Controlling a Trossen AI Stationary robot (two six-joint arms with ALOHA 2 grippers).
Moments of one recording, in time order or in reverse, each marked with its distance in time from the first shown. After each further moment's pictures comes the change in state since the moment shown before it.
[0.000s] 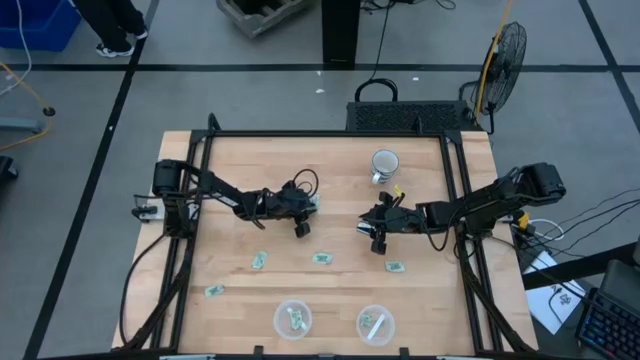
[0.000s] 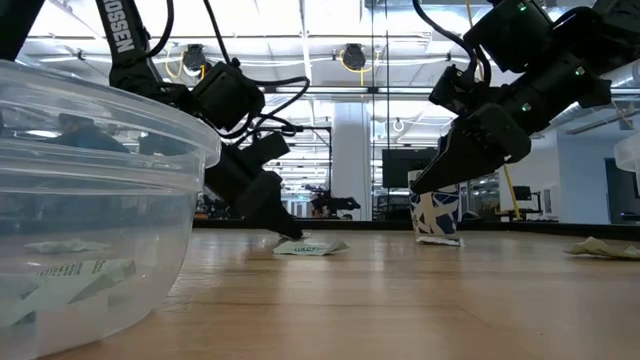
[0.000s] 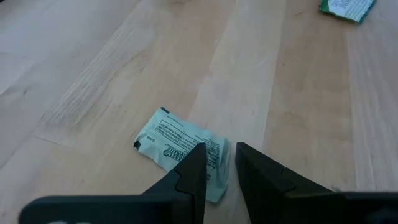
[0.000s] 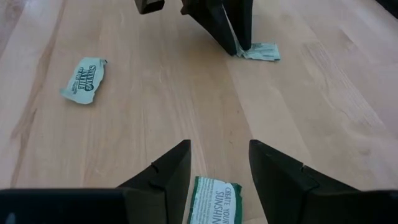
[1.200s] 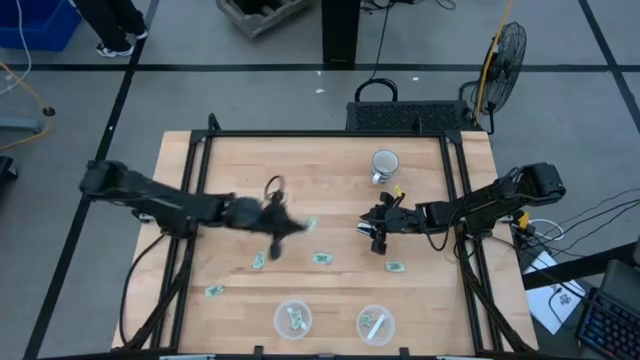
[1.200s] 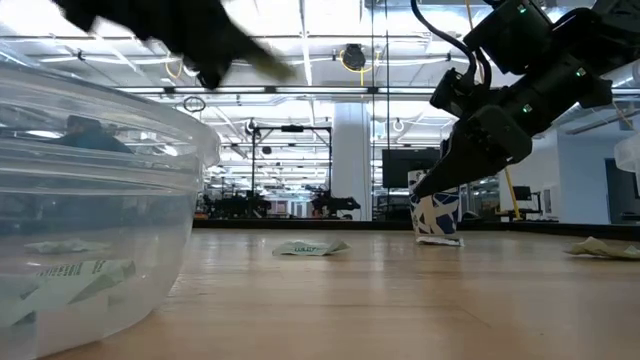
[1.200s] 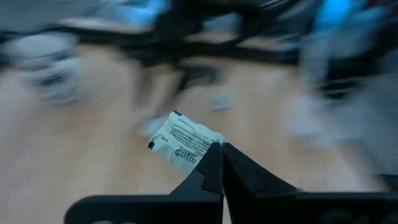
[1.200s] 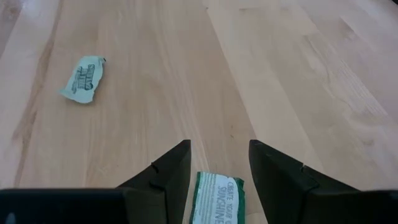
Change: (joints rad) left arm -0.317 -0.648 0.006 -0.299 0.075 -0.107; right arm 0.000 0.000 0.000 -0.022 -0.002 0.037
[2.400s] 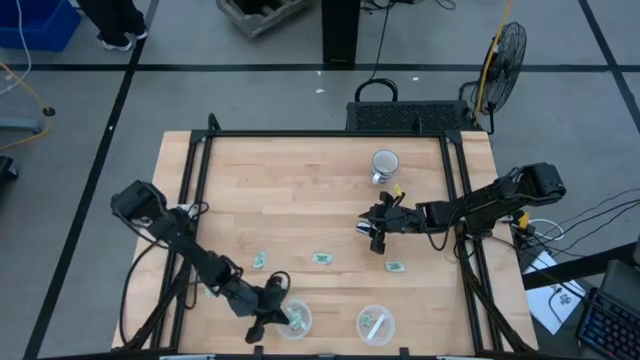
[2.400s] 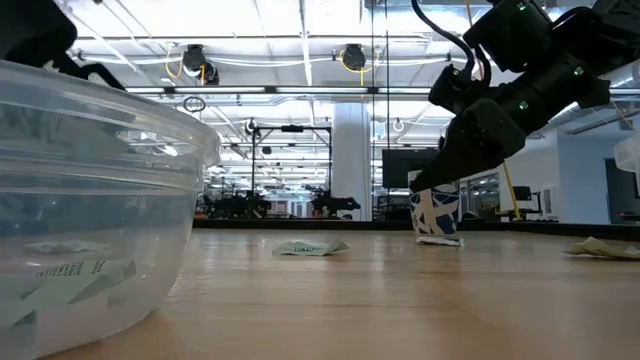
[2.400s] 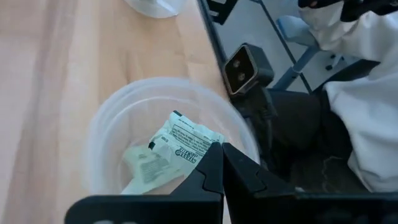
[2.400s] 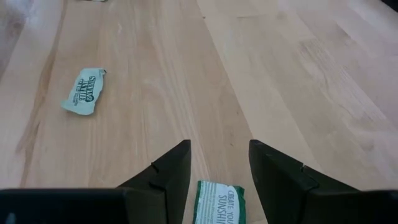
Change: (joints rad) left arm -0.513 0.477 0.092 0.199 -0.018 -0.411; right arm -0.003 0.000 0.000 0.034 0.002 0.015
